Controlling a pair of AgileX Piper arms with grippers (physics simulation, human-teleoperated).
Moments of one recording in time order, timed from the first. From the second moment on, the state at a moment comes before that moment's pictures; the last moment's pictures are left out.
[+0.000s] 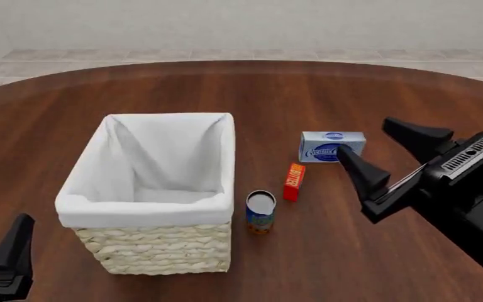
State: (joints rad) left arm 0.02 0.00 0.00 -0.04 -0.01; right arm 0.50 0.79 -0.42 -0.29 -0.22
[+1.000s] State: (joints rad) left arm 0.02 0.00 0.00 -0.05 -0.01; right arm 0.59 0.93 -0.43 -0.36 -0.17
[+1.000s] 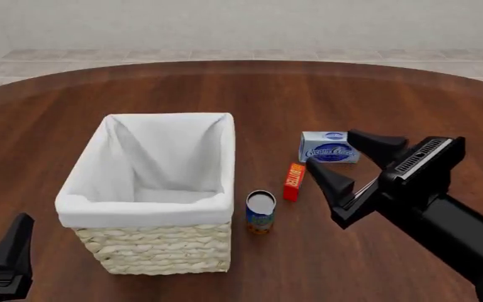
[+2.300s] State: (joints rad) left arm 0.03 0.00 0.00 -0.06 -0.02; right arm 0.66 1.23 -0.45 -0.56 -0.17
